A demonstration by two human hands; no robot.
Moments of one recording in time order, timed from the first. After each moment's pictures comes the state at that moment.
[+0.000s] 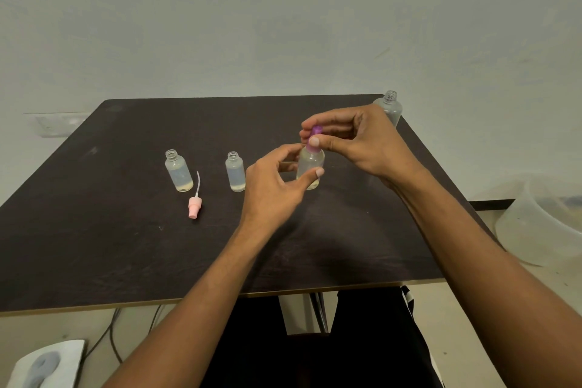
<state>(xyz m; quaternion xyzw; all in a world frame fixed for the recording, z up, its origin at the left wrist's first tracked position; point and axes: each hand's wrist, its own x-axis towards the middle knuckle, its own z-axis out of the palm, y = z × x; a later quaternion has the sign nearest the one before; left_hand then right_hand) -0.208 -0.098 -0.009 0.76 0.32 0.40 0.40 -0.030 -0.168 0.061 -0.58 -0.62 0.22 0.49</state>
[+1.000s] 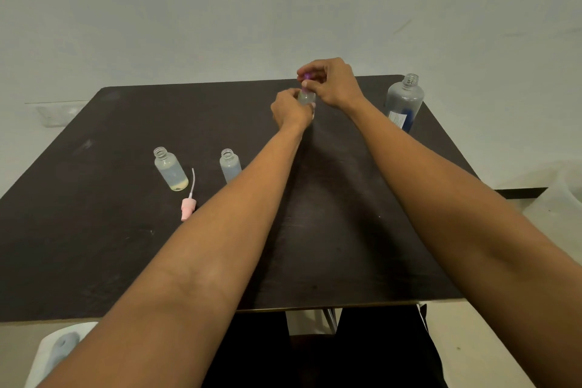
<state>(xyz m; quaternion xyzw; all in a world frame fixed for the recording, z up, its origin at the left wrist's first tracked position) -0.057 0.052 -0.016 0.64 0.51 0.38 0.43 0.050 0.015 0.022 -0.69 -0.58 0.10 0.42</state>
